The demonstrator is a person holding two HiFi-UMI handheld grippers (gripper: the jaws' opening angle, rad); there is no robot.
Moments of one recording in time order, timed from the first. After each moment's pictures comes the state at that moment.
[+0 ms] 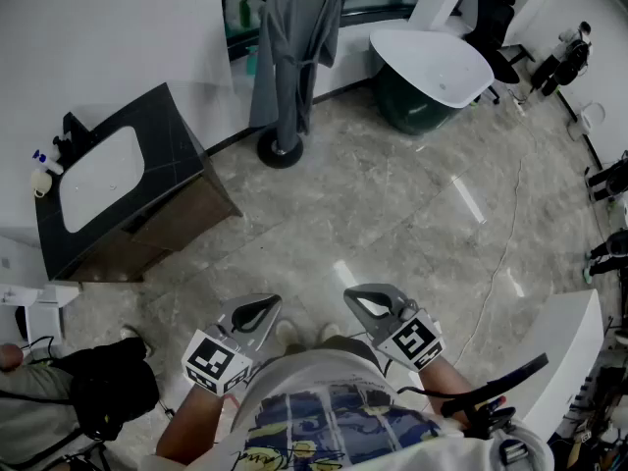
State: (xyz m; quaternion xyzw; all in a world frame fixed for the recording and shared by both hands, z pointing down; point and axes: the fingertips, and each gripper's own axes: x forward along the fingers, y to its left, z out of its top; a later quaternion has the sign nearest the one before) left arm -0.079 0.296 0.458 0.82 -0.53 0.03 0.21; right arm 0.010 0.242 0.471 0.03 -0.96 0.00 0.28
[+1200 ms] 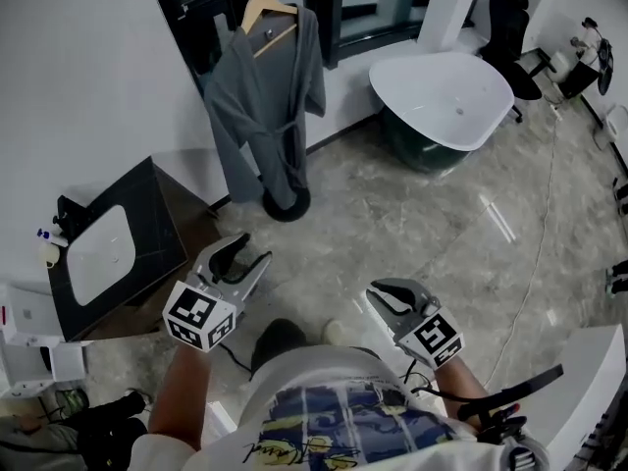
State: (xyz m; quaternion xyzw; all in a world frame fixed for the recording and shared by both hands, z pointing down) left arm -0.187 -0.032 0.401 0.78 -0.61 0.10 0.13; right arm 0.010 -0.051 0.466 0.06 -0.97 0.03 0.23
